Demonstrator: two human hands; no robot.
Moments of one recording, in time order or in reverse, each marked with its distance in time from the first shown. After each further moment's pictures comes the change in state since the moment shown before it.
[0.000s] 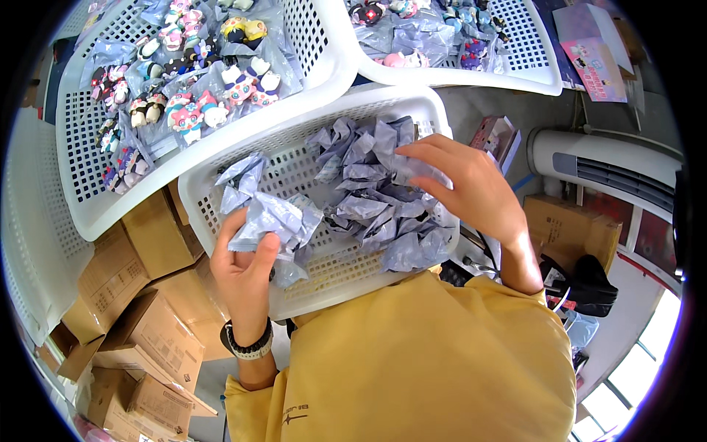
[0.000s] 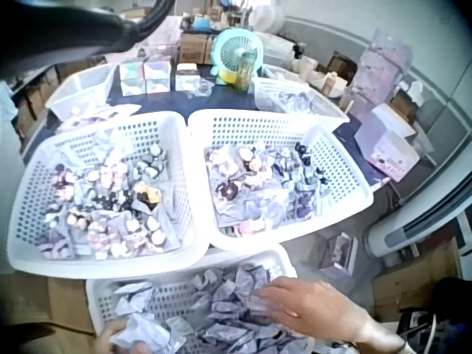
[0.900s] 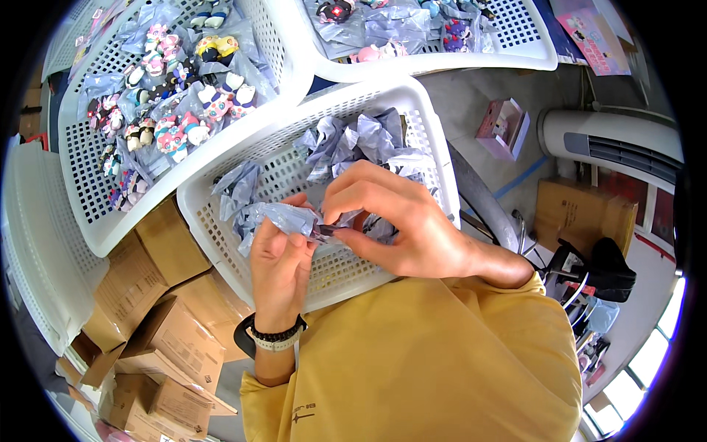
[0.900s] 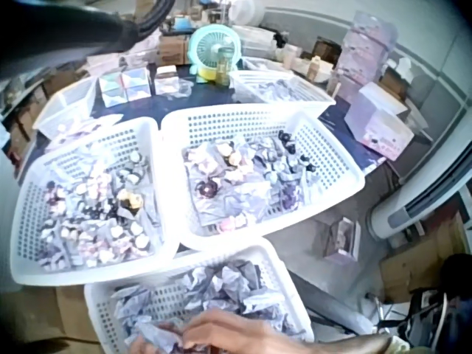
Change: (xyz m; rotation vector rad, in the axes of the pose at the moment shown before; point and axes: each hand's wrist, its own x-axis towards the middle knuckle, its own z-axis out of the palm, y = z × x) left_hand 0.001 -0.014 0.043 -0.447 -0.235 -0.200; right_hand 0.009 -0.053 0.047 0.742 0.185 -0.255
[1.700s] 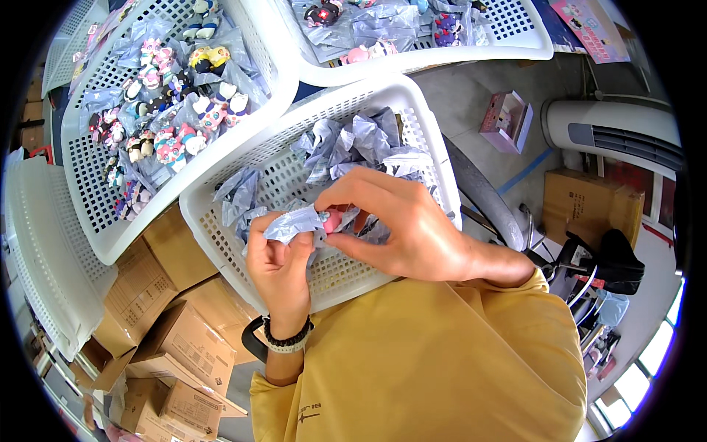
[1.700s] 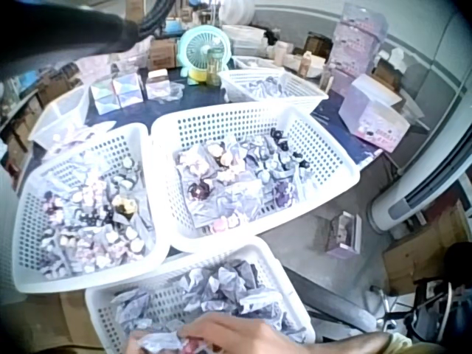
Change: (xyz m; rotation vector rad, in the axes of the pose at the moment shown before) left_hand -0.001 -0.003 0.011 0.337 0.028 0.278; right_hand -0.002 -0.007 0.000 -0.107 0.055 0.061
